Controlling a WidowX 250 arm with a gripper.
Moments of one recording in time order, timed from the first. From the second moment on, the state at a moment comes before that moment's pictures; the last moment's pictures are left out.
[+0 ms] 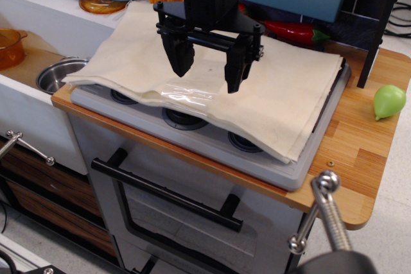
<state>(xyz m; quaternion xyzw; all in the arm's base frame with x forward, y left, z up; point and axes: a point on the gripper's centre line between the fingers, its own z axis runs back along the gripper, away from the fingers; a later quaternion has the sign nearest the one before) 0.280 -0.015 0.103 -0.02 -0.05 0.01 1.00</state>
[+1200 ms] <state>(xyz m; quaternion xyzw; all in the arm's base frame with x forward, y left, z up) 0.342 -0.093 0.087 0.00 -0.07 0.09 0.99</state>
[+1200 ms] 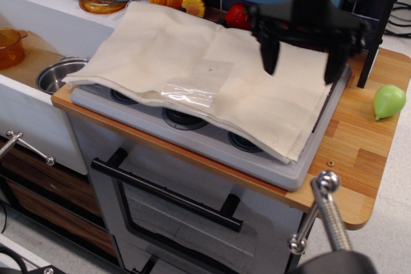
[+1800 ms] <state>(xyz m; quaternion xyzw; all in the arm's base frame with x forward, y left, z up) 0.364 -0.101 0.044 0.05 -0.05 0.08 0.99</state>
